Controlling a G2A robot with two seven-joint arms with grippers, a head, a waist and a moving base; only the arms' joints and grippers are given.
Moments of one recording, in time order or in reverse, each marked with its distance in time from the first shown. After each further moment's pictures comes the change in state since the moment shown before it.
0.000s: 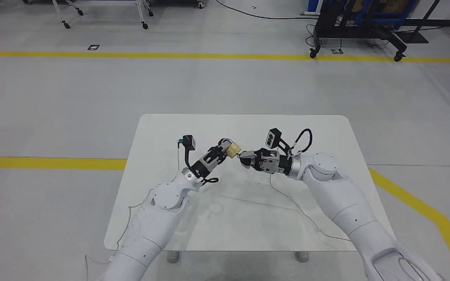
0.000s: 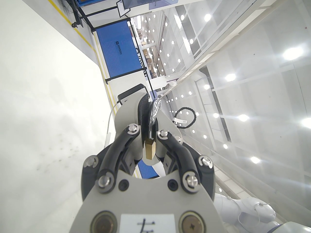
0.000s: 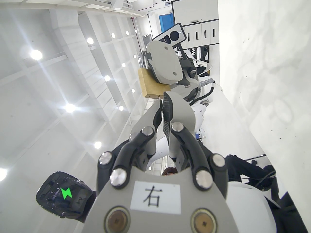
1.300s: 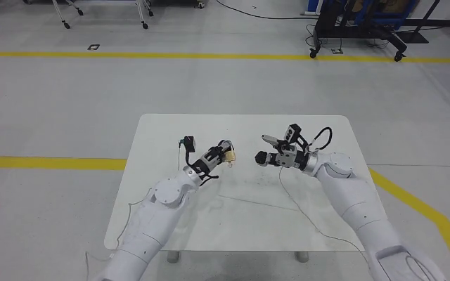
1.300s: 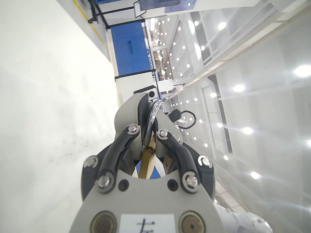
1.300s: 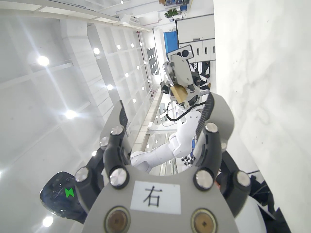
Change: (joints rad) left arm -0.041 -0.009 0.009 0.043 -0.003 0.210 -0.018; right arm -0.006 0.034 0.149 0.110 -0.039 -0.101 0.022
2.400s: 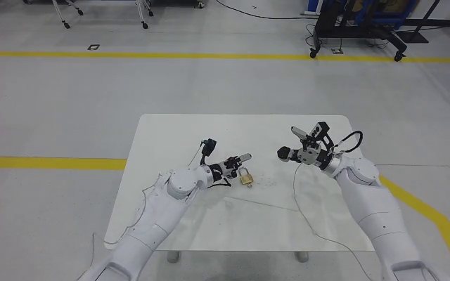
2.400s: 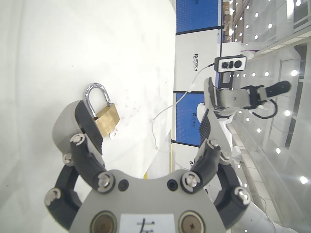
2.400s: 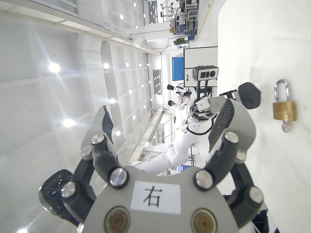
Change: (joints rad) left arm -0.078 -0.002 0.081 0.006 0.251 0.235 -0.125; right arm -0.105 0.047 0.163 -0.097 -0.021 -0.035 -0.077
